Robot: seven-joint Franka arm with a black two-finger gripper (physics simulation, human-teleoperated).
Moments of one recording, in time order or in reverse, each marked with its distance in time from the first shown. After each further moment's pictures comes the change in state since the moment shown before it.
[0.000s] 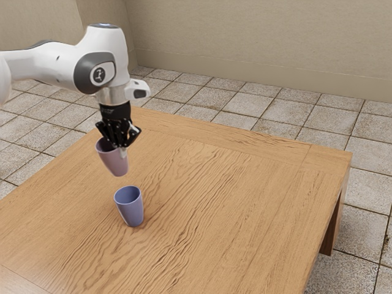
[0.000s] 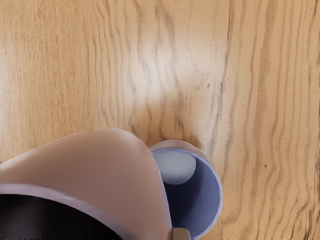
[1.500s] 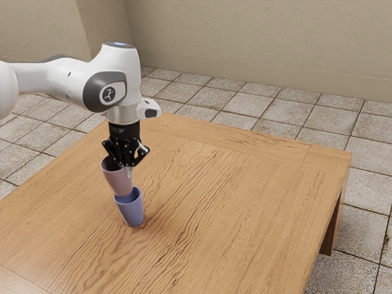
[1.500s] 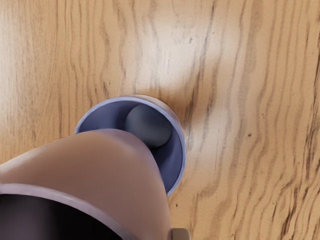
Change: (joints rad) arm 0.004 -0.016 -0.069 -0.096 0.011 0.021 -0.133
